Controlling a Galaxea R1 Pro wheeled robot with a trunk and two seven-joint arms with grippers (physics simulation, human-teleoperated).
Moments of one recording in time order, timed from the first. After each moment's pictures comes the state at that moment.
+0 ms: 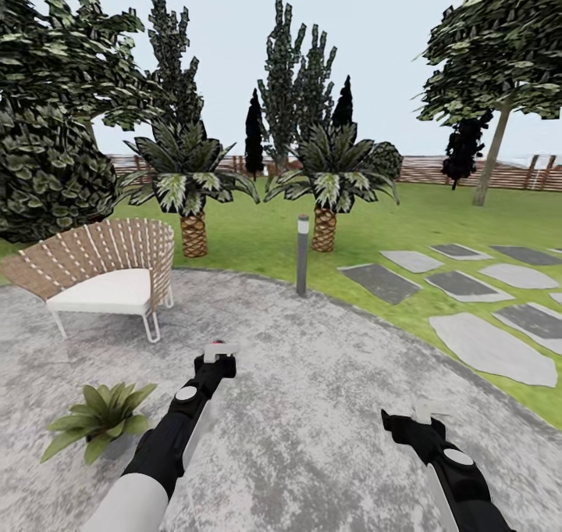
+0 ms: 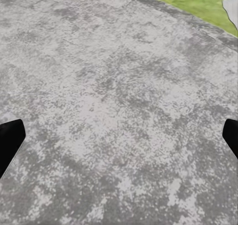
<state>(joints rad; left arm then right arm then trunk) -0.56 -0.13 0.00 -0.85 -0.05 0.09 0.00 -0.18 -0.01 -0.14 -1.33 0.01 0.47 0.00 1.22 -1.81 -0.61</state>
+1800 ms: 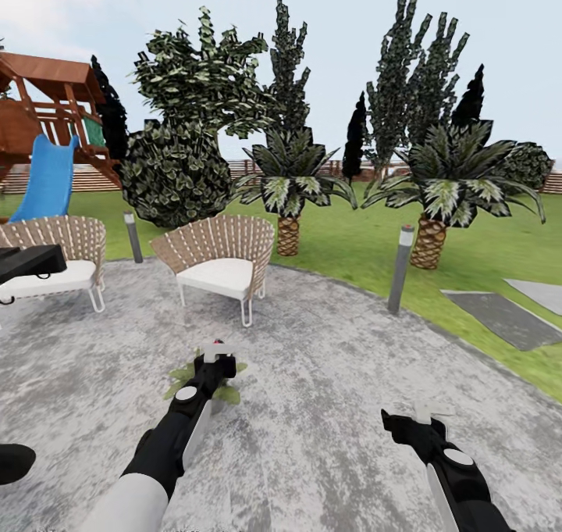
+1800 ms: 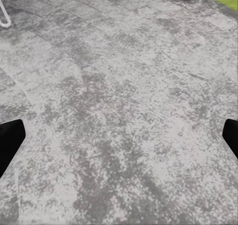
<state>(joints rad) -0.56 -0.13 0.00 -0.85 -0.05 0.09 0.00 -0.18 -0.01 -0.14 -1.33 0.01 0.47 0.00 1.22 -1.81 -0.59</state>
